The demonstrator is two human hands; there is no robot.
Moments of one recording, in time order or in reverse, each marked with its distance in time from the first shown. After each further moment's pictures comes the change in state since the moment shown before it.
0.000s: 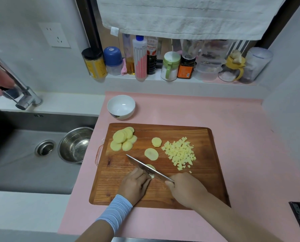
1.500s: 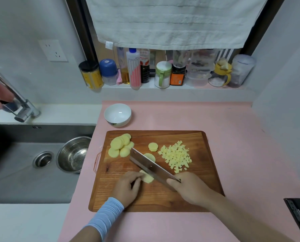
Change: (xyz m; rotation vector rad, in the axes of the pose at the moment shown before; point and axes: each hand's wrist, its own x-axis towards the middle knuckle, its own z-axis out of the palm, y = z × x) left_hand 0.005 -0.004 -0.026 -0.219 -0.032 -0.241; right_hand -0.009 0.020 -0.012 0.283 0.076 -0.012
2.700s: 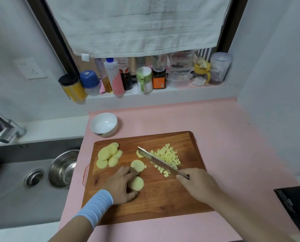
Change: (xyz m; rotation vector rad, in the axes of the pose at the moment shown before) left_hand 0.058 0.012 -0.016 0.403 -0.579 0.052; right_hand -0.013 0.053 -0.035 -0.040 0.243 0.062
